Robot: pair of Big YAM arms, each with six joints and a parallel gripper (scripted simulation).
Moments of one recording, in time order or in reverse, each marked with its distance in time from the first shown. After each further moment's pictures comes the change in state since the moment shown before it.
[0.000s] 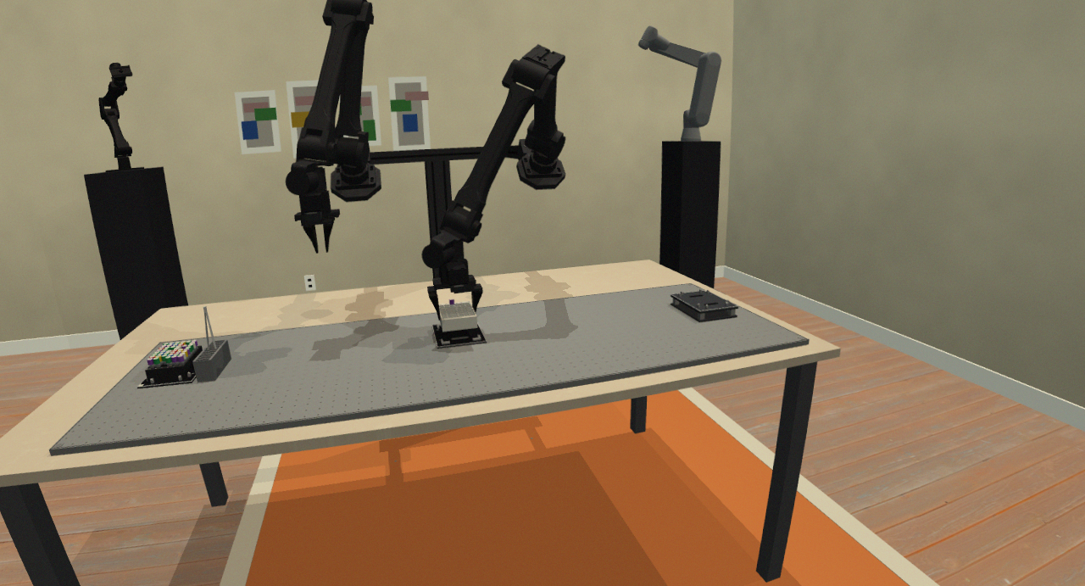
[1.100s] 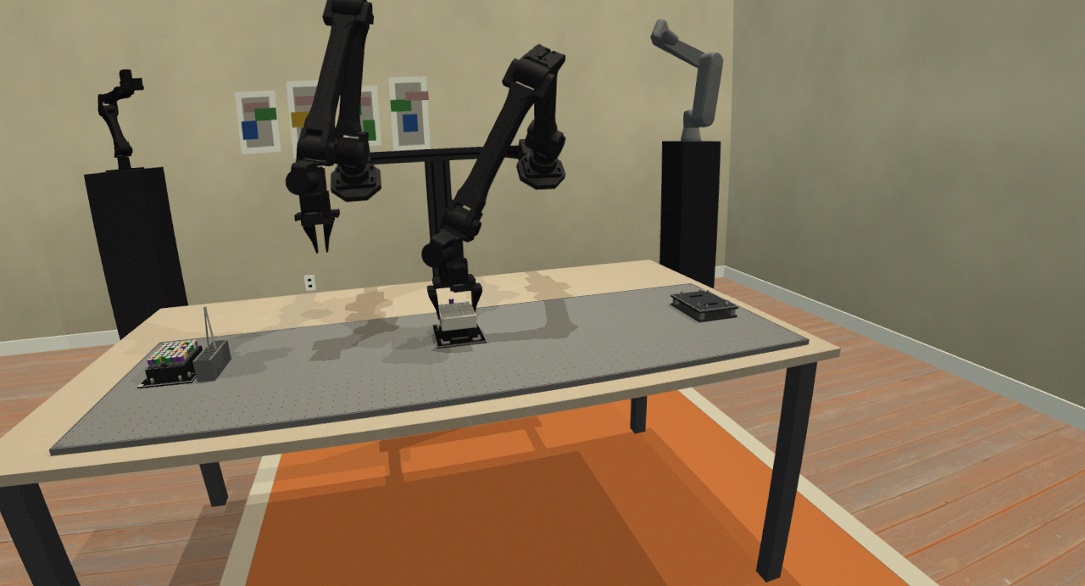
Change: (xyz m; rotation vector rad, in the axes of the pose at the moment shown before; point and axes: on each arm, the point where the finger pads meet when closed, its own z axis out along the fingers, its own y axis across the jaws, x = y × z) left arm -0.002 -0.001 -0.002 0.003 -0.003 -0.001; right arm 0.000 0.000 0.000 0.000 0.000 0.000
